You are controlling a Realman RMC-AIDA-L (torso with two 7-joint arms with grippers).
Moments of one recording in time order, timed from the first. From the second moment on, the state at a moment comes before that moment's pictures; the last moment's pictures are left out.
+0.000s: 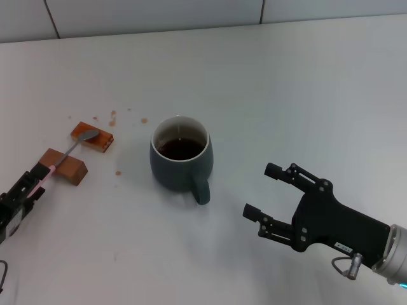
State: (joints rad) left arm -0.16 -2.06 0.65 0.11 1.35 1.39 -1.61; right arm 0.37 2.08 -0.07 0.03 -2.30 -1.60 0.45
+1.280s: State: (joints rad) left arm -0.19 -2.06 0.68 0.10 1.35 1.37 -1.66; right arm 0.37 2.08 -0.07 0.03 -2.30 -1.61 0.45
